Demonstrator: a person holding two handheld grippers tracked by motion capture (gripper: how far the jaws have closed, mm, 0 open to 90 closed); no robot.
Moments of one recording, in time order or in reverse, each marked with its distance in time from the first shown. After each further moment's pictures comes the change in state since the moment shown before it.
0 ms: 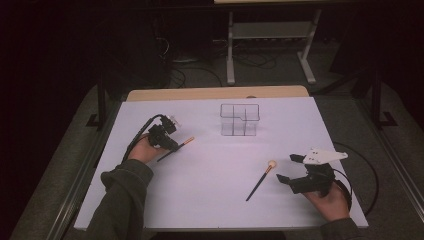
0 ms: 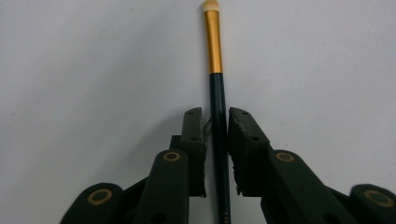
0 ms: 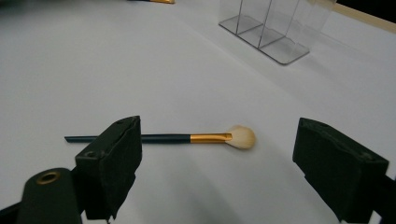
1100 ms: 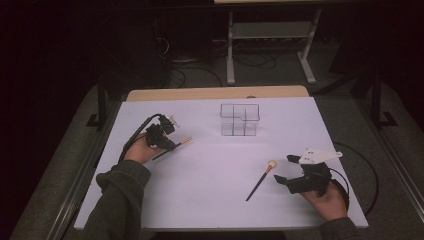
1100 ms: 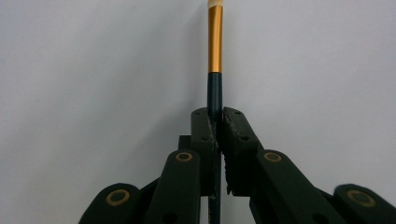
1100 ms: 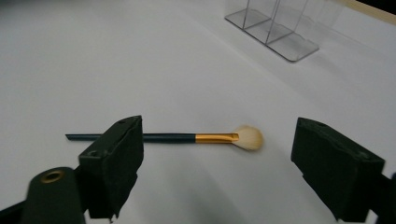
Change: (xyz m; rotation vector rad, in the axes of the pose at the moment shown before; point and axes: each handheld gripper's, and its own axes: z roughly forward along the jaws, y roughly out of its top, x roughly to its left) left arm -0.009 -0.002 -0.020 0.011 0.026 0.021; right arm 0.003 0.003 0.007 0.029 0.009 -0.016
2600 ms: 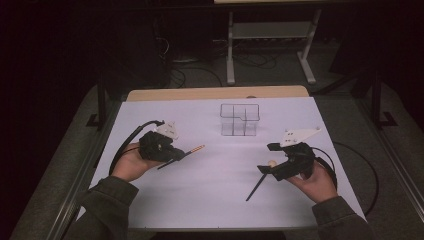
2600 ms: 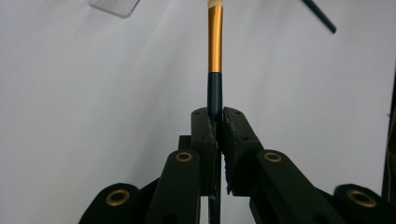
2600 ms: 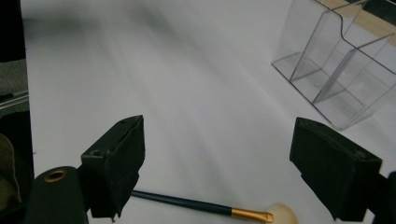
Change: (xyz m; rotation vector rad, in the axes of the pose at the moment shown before) left arm -0.077 -0.009 -0.071 -0.238 -0.122 0.226; right arm 0.010 0.074 0.013 0.050 0.165 -0.073
